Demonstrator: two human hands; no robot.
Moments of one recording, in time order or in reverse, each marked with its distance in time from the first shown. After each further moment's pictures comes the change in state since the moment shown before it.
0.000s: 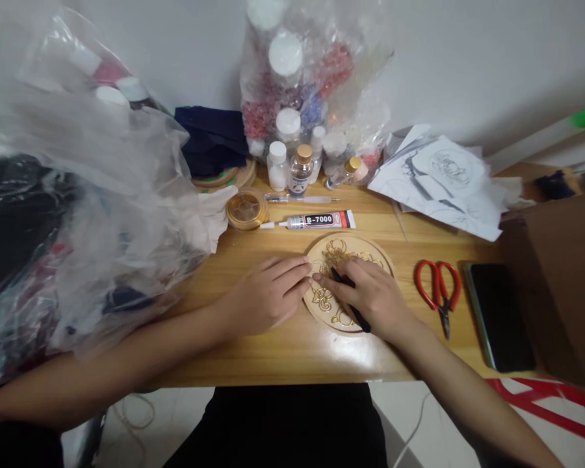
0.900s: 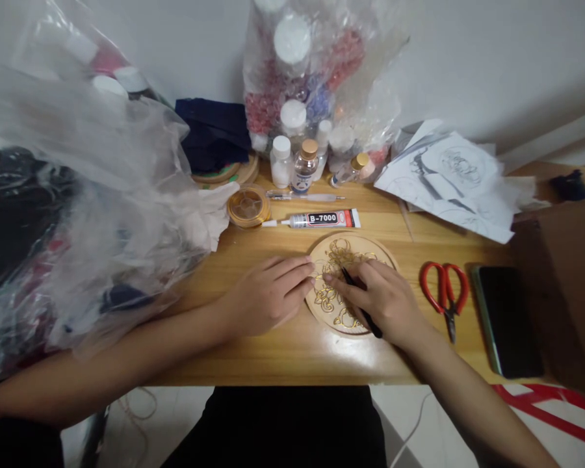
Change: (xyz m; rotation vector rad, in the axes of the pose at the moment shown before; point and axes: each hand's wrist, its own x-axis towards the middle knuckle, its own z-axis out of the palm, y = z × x) left_hand -0.001 -0.001 -0.001 -0.001 -0.010 -0.002; right_hand 0.000 0.002 -0.010 -0.013 0.004 0.017
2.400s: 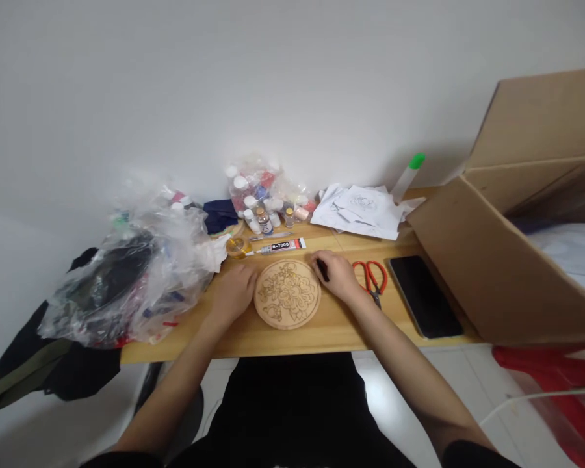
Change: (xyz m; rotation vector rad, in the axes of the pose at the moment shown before) left_hand 0.009 0.025 -0.016 0.209 -0.031 -0.698; right_hand -0.022 0.029 -0.006 0.453 0.109 0.526
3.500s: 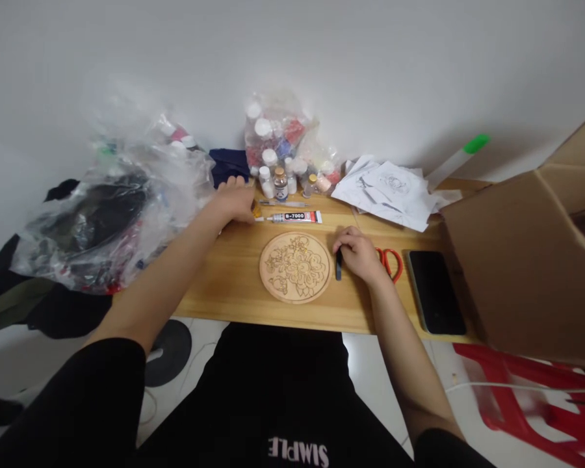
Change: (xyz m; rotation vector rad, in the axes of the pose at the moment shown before) left_hand 0.107 -0.027 -0.039 0.320 -0.565 -0.176; right_hand 0.007 0.027 0.002 0.166 -0.027 -0.033
